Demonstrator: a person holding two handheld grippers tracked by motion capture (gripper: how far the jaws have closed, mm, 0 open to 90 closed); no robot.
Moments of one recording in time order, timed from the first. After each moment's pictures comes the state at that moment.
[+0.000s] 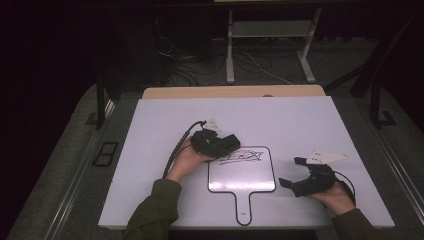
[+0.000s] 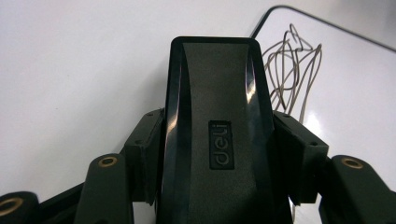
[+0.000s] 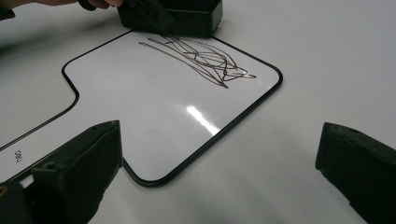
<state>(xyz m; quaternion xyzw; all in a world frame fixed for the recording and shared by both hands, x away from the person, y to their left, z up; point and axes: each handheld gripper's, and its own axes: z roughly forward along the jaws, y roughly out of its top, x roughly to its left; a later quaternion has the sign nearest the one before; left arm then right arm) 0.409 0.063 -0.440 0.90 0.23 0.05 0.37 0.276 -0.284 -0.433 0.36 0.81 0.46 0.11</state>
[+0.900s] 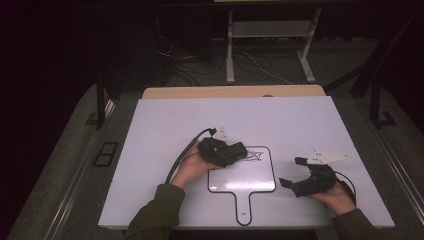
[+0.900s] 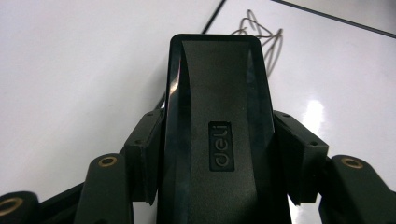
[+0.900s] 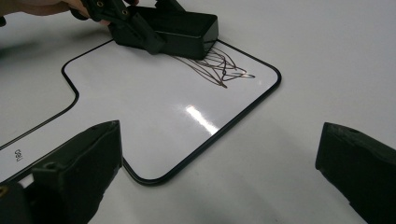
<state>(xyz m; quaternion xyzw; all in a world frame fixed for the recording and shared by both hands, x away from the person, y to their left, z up) 0.383 0.040 -0.441 0.91 0.18 0.06 0.36 0.275 -0.285 -0.432 0.36 0.81 0.46 0.12</state>
